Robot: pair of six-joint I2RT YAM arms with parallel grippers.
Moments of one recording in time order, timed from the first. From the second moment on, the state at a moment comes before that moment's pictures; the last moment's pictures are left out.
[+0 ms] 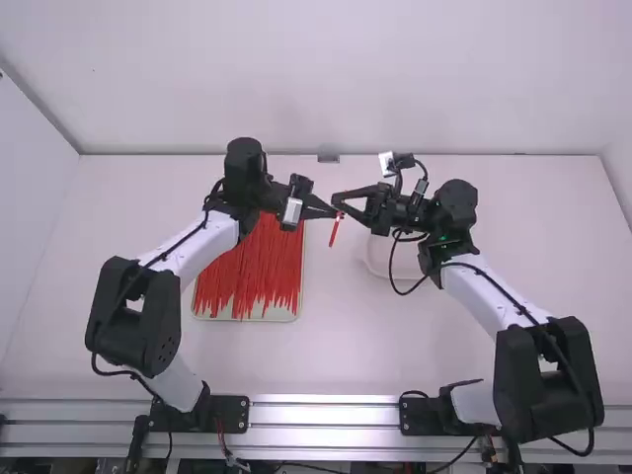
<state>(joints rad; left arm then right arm) -0.25 1.72 1.16 0.36 1.55 0.83 0.23 1.47 0.82 0.89 -1.19 0.90</state>
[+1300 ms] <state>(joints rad) -0.25 1.72 1.06 0.14 1.44 0.84 0.23 1.48 0.82 0.90 -1.17 0.91</state>
